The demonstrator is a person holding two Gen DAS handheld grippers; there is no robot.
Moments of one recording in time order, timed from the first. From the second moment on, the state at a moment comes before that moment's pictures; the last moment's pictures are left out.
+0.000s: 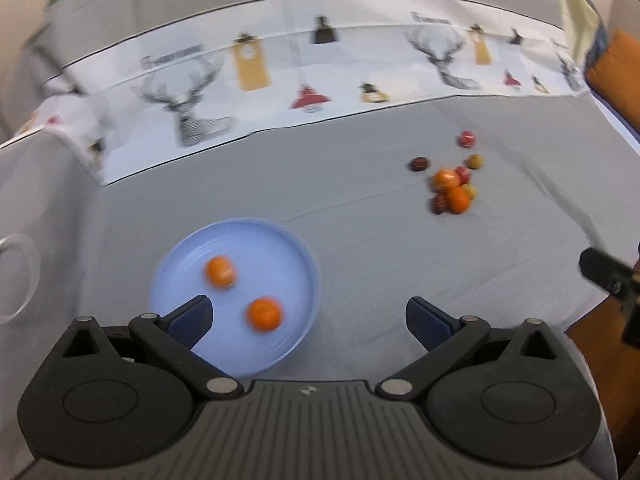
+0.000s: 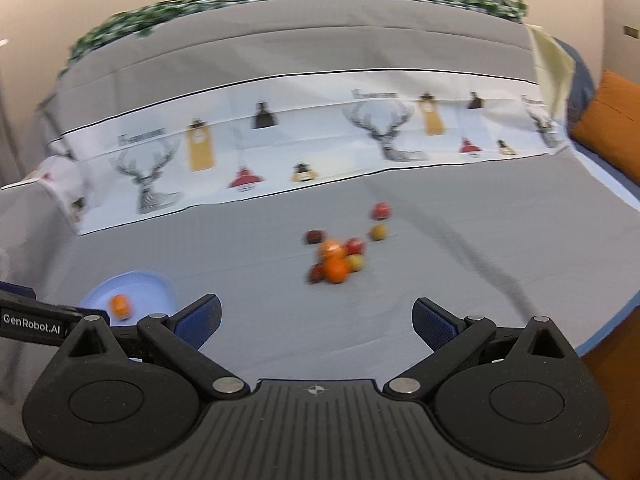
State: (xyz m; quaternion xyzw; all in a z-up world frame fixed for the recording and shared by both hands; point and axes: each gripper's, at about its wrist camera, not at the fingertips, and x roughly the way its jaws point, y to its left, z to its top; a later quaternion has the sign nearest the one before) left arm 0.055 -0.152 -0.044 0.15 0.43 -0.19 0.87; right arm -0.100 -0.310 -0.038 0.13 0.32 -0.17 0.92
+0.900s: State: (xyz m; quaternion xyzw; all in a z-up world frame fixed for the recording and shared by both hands) left arm 0.197 -0.354 -0.217 0.27 0.38 -0.37 0.80; right arm 0.123 -0.500 -0.248 0.10 0.41 -0.16 0.89
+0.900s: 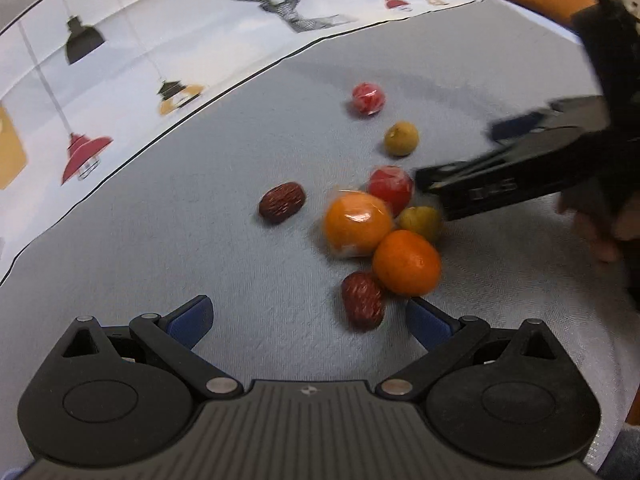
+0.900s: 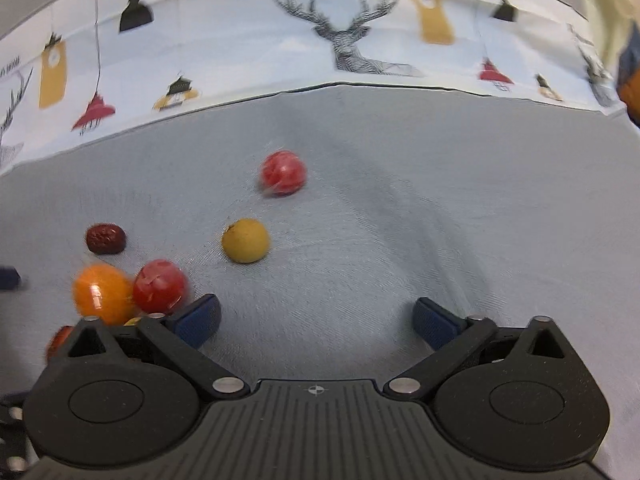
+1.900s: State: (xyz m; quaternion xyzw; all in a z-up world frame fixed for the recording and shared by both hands) left arm 0.107 -0.206 -0.073 0.16 0.41 -0.29 0.85; right arm 0.003 -0.446 -0.115 0.15 0.27 -0.21 0.93
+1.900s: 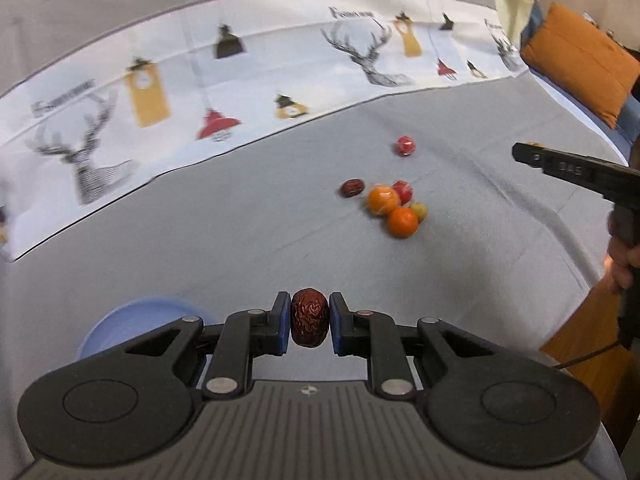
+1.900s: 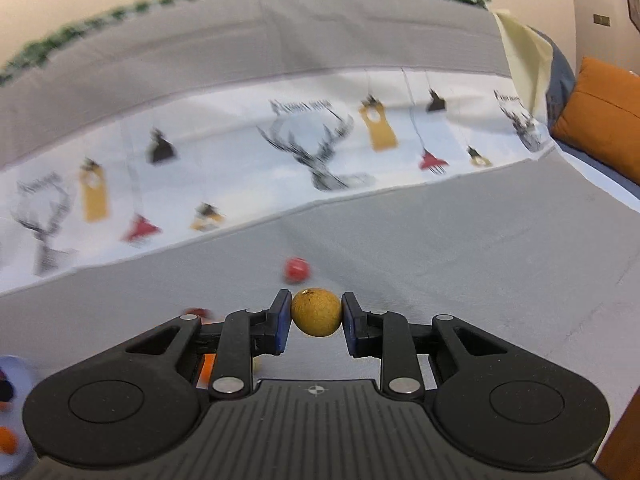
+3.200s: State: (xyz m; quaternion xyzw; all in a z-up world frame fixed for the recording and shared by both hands) left arm -0.067 0.042 0.017 0.04 0.38 -0.17 0.91; right arm -0.146 -0.149 0.012 0.05 0.27 0.05 0.96
